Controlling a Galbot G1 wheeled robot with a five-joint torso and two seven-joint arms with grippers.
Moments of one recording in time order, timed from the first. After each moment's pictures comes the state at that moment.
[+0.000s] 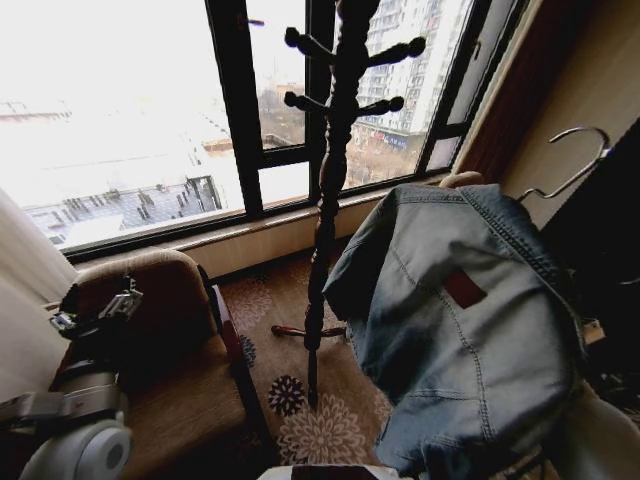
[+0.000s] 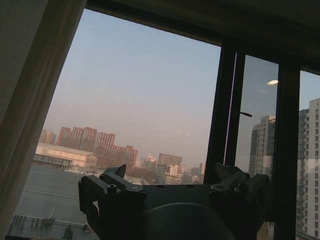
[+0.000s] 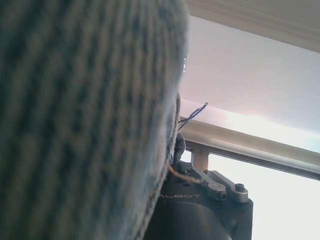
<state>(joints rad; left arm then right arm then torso) 1.69 -1.42 -0.99 -2.46 -0.55 -0.03 -0.17 -1.34 0.83 0.78 2.16 0.72 0.50 -0.09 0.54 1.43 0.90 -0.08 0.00</state>
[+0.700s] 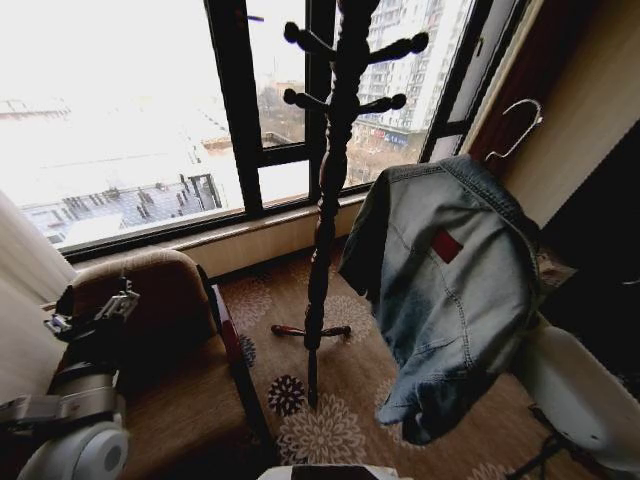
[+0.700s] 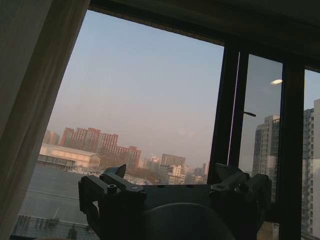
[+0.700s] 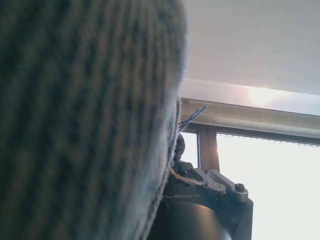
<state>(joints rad) 1.69 -1.43 -1.00 -2.46 -0.55 -0.04 -0.17 -0.86 0.69 0.39 1.88 0.89 0.49 -0.08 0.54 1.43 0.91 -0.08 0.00</state>
